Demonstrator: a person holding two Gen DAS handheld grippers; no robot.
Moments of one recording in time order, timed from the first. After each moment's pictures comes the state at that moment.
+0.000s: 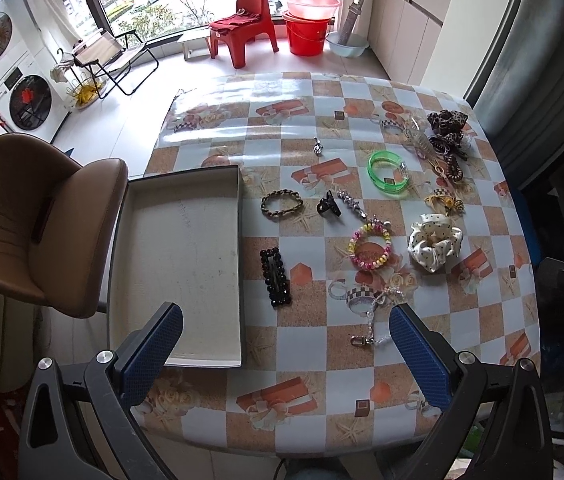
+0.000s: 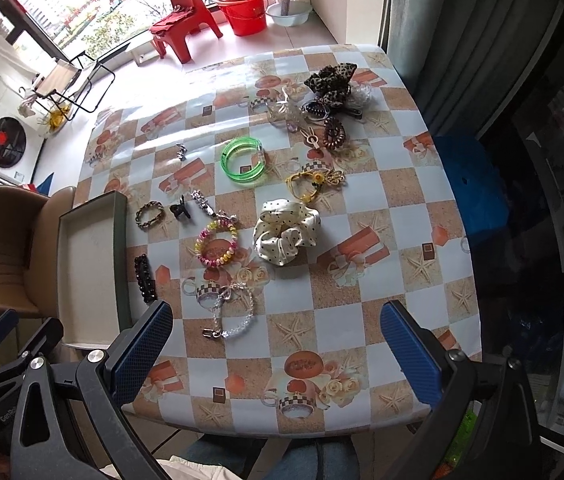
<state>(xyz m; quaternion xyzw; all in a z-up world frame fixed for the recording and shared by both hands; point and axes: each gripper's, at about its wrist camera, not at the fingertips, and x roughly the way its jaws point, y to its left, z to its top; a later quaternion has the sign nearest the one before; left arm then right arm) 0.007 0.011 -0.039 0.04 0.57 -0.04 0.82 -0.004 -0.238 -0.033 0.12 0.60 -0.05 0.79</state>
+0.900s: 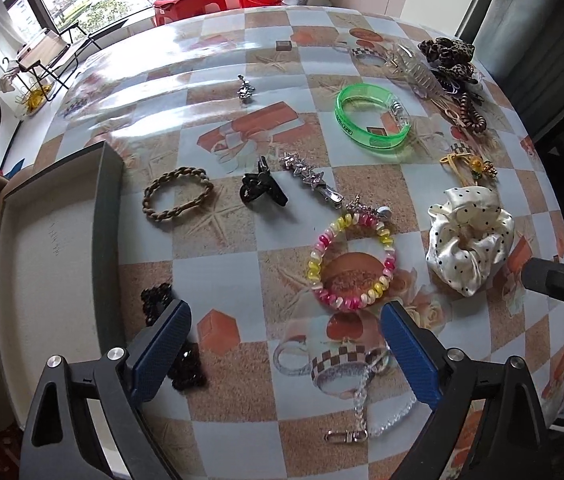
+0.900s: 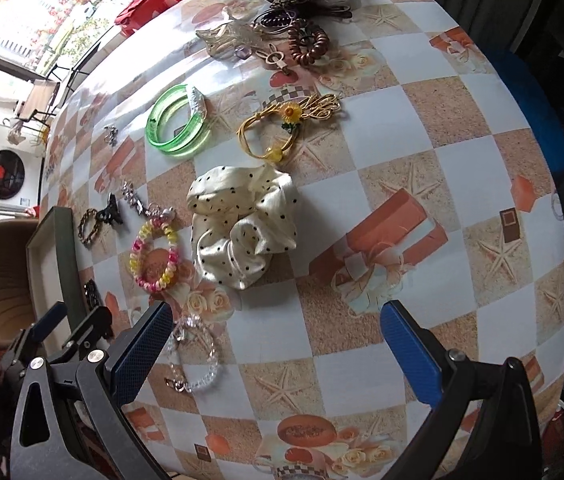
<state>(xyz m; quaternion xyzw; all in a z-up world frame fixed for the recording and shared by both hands) 0.090 -0.064 -0.197 0.06 0.60 -0.10 0.79 0.064 -0.295 -0.196 0.25 0.63 -0.03 0.73</state>
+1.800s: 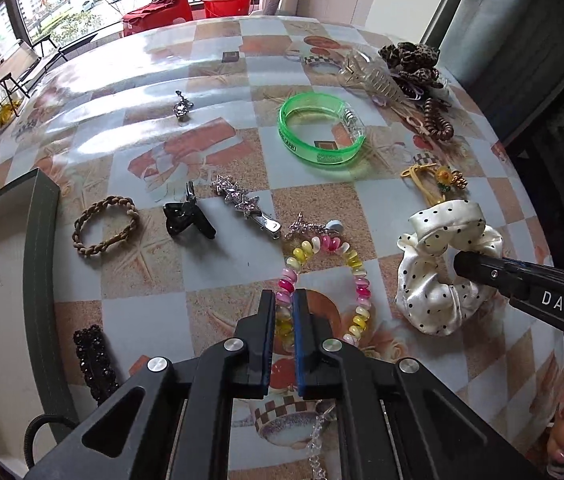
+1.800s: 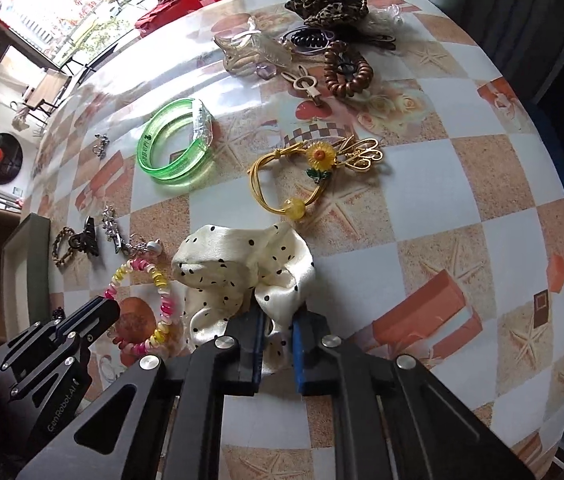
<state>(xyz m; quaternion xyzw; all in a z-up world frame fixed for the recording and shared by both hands) 0.094 -0.086 -0.206 0.03 0.57 -0.17 0.80 0.099 -0.268 -0.217 0.17 0.59 -0.02 0.79</state>
